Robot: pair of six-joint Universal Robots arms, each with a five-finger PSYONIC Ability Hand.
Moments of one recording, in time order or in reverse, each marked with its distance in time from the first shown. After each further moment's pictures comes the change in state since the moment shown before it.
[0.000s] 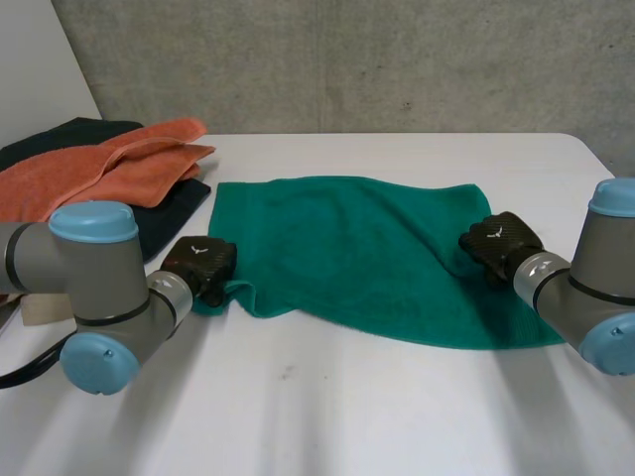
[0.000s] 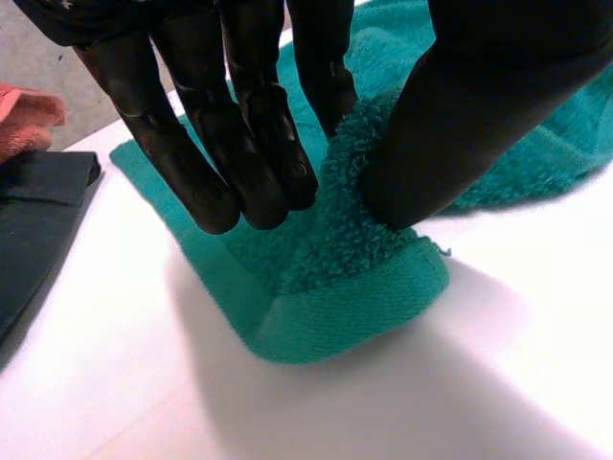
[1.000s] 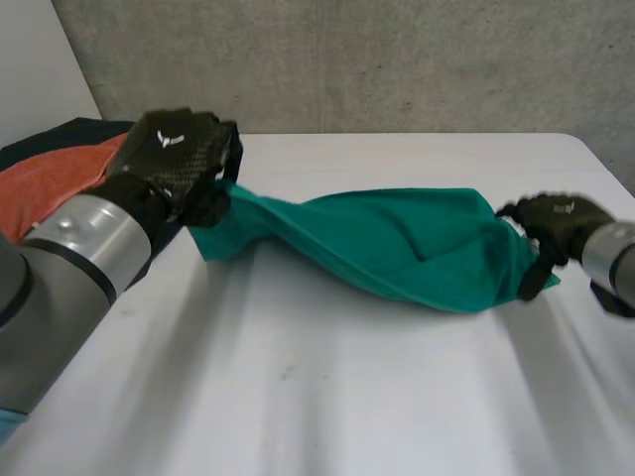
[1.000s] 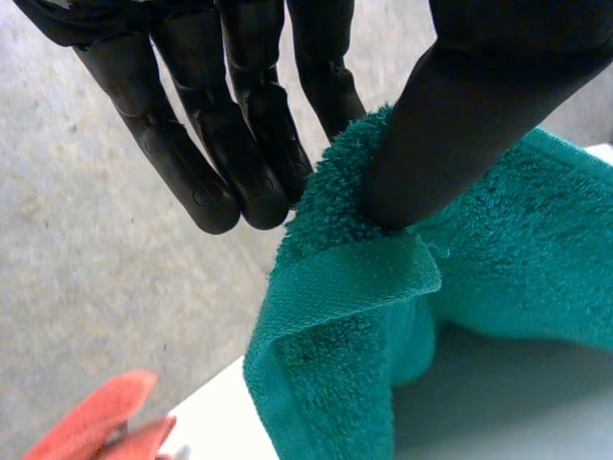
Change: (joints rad) left arm -0.133 0.613 -0.098 -0.094 0.001 -0.061; right arm -0.084 -0.282 0.036 0.341 0.038 0.319; left_hand 0.000 0.001 0.002 0.003 0.000; right_hand -0.902 -0.972 -0.981 -0.984 -0.941
